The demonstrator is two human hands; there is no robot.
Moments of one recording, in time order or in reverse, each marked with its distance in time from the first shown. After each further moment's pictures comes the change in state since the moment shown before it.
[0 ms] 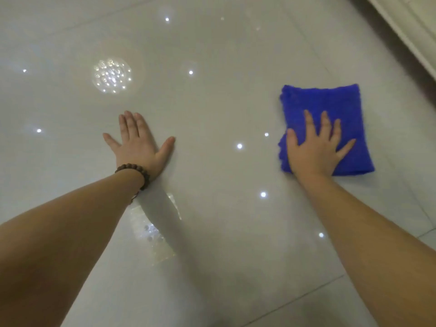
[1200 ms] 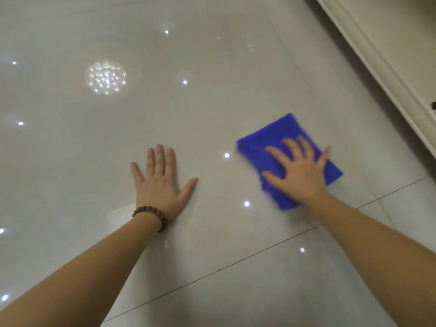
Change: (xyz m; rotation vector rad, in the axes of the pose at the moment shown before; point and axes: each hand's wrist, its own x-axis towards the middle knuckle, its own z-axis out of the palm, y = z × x) left_hand -0.176 0.053 0.031 -0.078 -0.010 0.103; right_hand -0.073 0.092 -0.034 -0.280 -0.150 -0.556
